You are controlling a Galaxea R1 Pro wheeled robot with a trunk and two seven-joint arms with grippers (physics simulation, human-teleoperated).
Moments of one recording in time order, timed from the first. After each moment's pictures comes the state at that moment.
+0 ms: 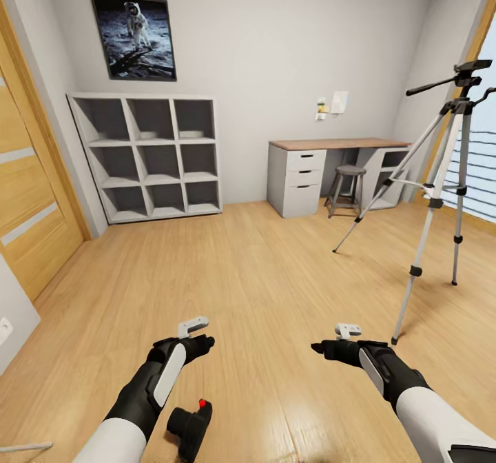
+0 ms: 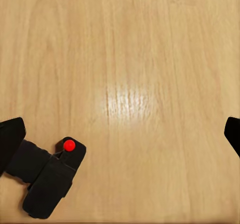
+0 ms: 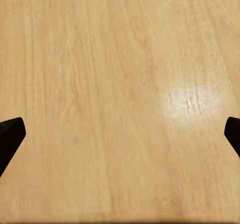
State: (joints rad) left arm -0.54 -0.13 -0.03 -0.89 0.37 0.61 0.25; right arm -0.71 -0.12 -0.03 -0.45 -0.05 0.40 0.34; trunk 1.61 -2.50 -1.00
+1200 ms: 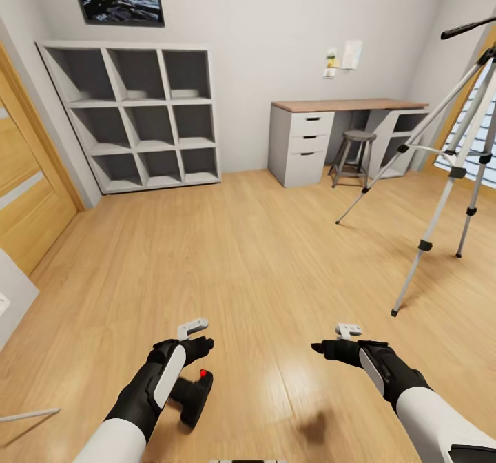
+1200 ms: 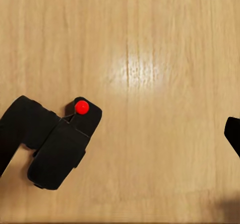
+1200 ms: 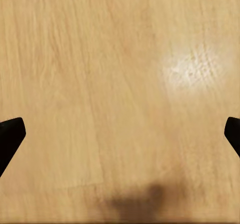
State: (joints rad) left arm -0.54 -0.13 -0.02 -0.87 0.37 0.60 0.25; right arm -0.71 -0.12 -0.03 -0.45 -0.05 0.40 0.34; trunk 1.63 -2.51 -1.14
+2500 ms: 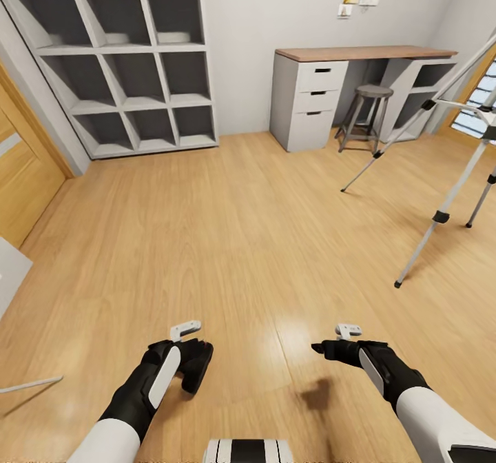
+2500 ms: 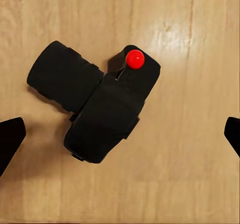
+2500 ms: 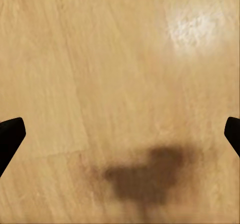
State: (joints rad) left arm -0.54 -0.10 -0.02 -0.86 0.36 0.60 0.30; right arm -0.71 -0.12 -0.03 -0.45 -0.06 0.40 0.34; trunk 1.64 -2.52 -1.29
